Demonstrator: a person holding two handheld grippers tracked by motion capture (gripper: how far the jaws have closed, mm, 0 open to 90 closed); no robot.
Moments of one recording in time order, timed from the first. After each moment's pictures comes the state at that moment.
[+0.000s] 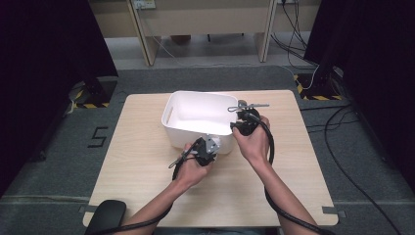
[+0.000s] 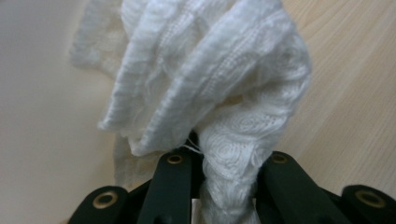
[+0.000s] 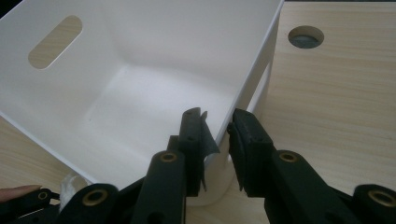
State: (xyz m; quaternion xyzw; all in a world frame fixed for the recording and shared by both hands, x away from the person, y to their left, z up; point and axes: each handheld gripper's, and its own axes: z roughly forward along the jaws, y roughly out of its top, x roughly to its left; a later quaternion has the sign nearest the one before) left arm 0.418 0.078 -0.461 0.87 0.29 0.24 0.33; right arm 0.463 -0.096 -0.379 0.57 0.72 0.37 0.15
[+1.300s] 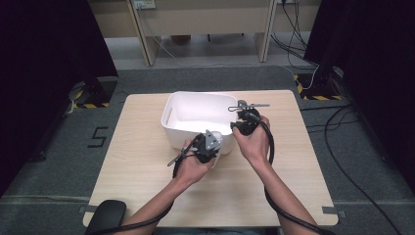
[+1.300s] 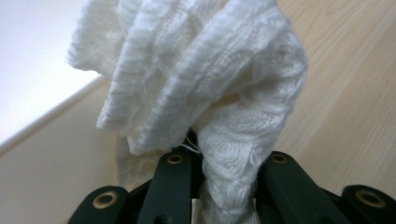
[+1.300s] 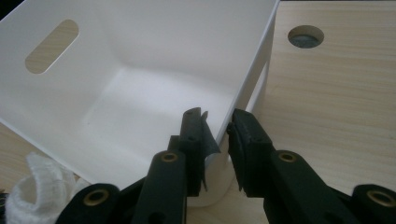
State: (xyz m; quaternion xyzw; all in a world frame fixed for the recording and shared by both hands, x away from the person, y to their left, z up) left arm 0.413 0.076 -0.435 0.85 0.29 0.25 0.36; right arm 0.464 -0.097 -0.380 0.57 0.72 0.37 0.15
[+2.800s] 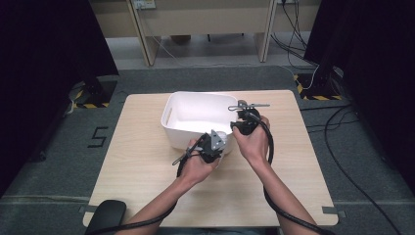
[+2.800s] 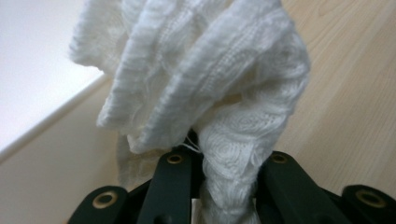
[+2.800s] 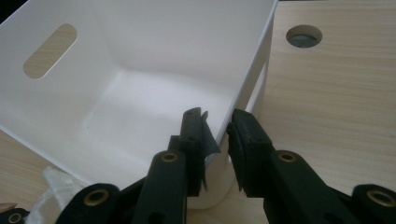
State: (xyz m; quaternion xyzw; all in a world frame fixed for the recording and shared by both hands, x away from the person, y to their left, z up) left arm 0.414 0.062 -0.437 0.86 0.28 0.24 0.35; right arm 0.464 -0.096 -0.380 0.58 0.71 0.37 0.15
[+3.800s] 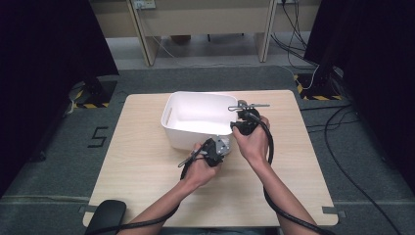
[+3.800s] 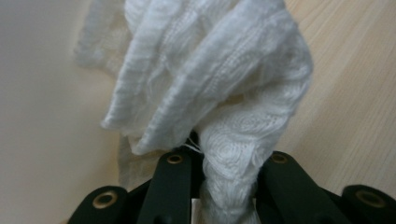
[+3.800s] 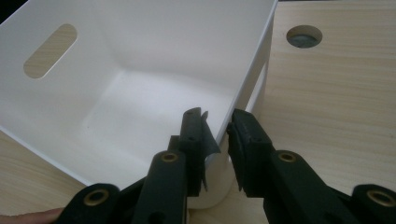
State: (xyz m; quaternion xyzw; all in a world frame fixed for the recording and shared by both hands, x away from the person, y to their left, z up) left arm 0.417 0.051 -0.463 0.88 0.27 0.23 0.33; right arm 0.464 -0.096 -0.380 0.57 0.71 0.37 0.15
